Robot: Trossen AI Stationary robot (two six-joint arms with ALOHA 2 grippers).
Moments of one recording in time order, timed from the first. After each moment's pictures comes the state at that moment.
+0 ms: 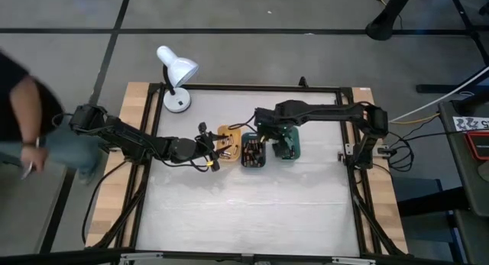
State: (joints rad) left arm -0.17 1.33 0.44 0.64 -0.61 0.05; right arm -0.17 1.82 1.51 -1.12 -0.04 -0.32
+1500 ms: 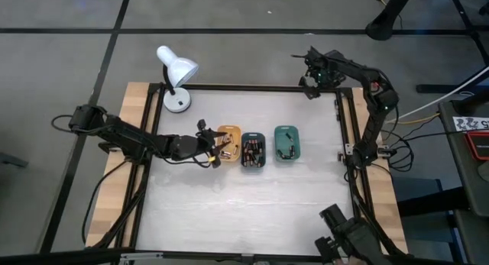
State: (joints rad) left arm -0.12 1.33 0.44 0.59 -0.61 0.01; right arm -1.08 1.89 1.40 -1.11 0.24 0.04
